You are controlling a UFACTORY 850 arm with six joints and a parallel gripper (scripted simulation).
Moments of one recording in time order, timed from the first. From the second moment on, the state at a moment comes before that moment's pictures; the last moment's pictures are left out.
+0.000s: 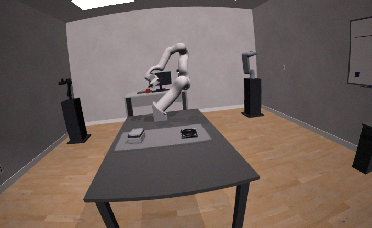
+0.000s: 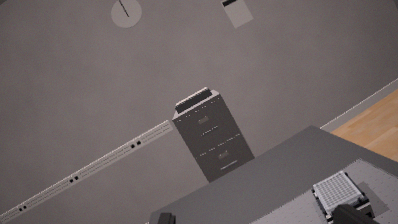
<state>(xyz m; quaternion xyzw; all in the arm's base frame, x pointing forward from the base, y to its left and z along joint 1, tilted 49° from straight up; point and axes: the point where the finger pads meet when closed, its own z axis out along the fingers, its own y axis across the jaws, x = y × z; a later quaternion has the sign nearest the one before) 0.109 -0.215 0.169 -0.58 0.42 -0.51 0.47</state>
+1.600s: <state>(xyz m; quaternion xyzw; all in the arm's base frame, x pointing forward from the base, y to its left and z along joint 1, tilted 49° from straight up) 0.160 -0.269 0.087 -0.70 0.34 -0.33 0.53</state>
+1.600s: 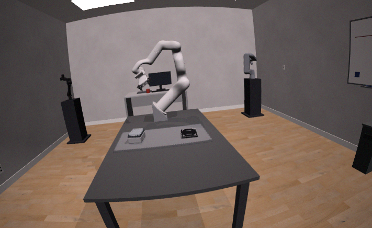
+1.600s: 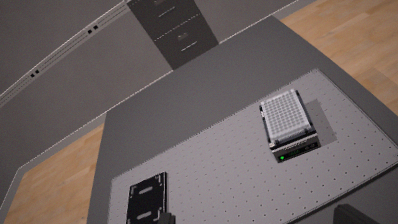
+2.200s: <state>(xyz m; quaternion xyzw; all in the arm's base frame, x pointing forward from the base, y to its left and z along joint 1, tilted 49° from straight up) 0.206 -0.289 0.049 -0.74 0.30 -0.25 0.54</state>
